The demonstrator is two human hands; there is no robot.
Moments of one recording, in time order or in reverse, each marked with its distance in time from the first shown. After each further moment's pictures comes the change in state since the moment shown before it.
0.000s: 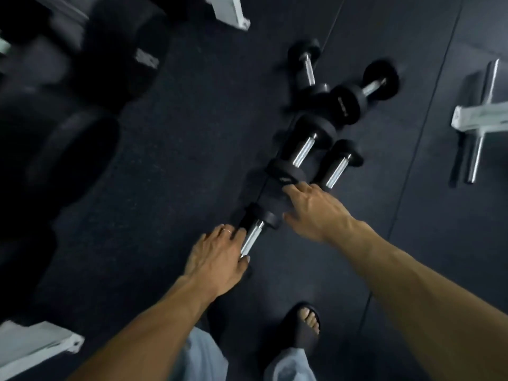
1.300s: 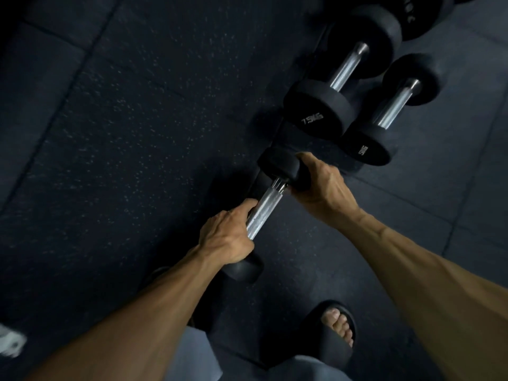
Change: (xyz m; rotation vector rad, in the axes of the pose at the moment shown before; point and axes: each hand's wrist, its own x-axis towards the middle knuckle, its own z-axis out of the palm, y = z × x) left_hand 0.109 -0.028 0.200 -0.358 -0.214 -0.259; right_hand 0.108 0.060 0.226 0.529 0.255 0.034
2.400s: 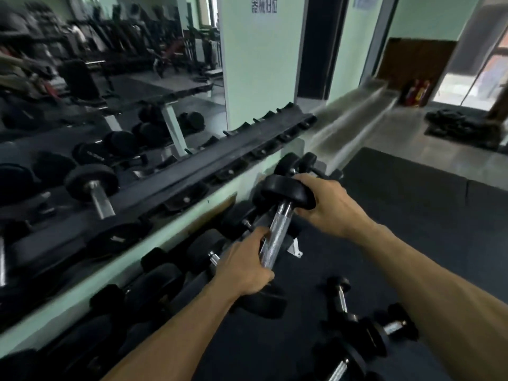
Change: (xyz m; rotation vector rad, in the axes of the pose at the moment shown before) left_hand -0.407 0.178 -0.565 -0.272 0.767 0.203; right_hand -0.082 -0.578 -0.544 -0.220 0.293 -0.737
